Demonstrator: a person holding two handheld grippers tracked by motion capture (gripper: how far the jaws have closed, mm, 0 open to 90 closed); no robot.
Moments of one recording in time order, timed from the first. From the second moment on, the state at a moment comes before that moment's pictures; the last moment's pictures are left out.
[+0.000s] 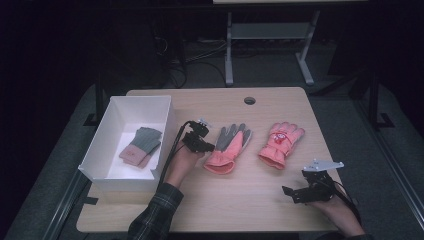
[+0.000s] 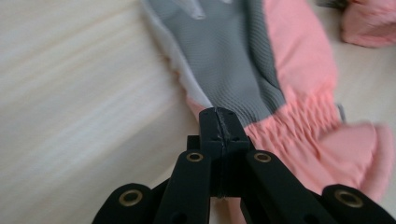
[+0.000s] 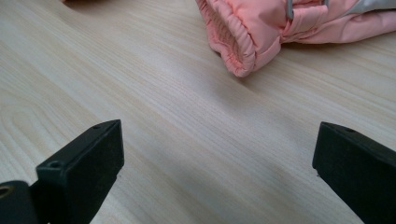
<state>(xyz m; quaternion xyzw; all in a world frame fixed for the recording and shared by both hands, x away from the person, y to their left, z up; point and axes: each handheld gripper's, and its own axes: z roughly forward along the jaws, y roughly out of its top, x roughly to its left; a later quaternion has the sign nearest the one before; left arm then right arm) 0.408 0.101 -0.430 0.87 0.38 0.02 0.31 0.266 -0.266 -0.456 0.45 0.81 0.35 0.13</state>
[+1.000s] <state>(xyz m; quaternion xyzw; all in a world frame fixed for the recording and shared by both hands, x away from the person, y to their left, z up) 0.432 0.054 -0.439 0.90 0.29 0.02 0.34 0.267 -0.268 -0.457 0.45 0.81 0.35 0.13</state>
